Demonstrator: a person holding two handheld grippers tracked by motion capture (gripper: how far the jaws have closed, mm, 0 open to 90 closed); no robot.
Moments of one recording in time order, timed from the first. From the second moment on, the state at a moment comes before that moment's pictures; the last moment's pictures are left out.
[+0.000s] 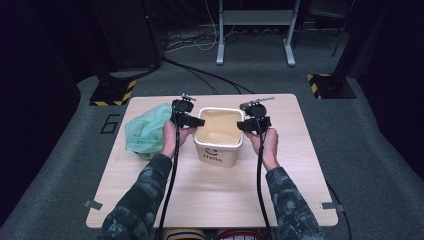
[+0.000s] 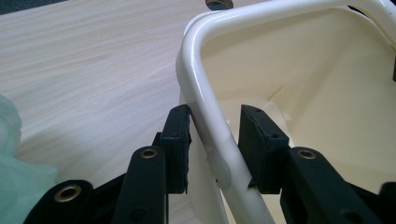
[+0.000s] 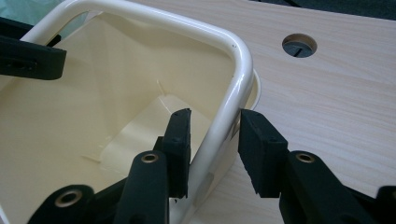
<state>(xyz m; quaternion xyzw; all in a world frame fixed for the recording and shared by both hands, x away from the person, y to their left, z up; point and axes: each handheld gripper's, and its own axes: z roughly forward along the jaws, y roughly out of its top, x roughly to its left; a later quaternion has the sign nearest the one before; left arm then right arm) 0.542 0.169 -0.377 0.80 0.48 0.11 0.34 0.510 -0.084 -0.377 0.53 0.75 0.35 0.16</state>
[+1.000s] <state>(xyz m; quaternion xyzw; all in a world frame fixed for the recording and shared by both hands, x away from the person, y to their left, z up) 0.563 0.177 -0.394 0.80 0.48 0.08 0.35 0.529 -0.080 -0.388 0.53 0.76 0.35 0.16</state>
